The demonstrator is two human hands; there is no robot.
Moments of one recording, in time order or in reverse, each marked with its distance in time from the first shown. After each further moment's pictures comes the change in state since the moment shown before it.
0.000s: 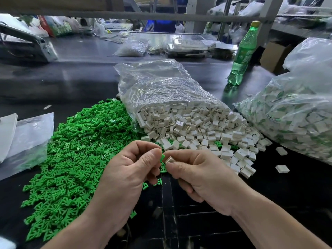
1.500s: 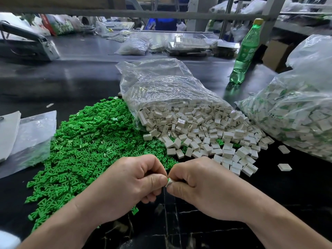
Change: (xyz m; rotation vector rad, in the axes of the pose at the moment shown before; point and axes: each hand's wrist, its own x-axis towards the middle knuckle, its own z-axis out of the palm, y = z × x) left_hand -0.004 0.027 -0.014 0.702 -0.342 -0.102; right_hand -0.014 -0.014 0.001 -1.036 -0.091 -0.131
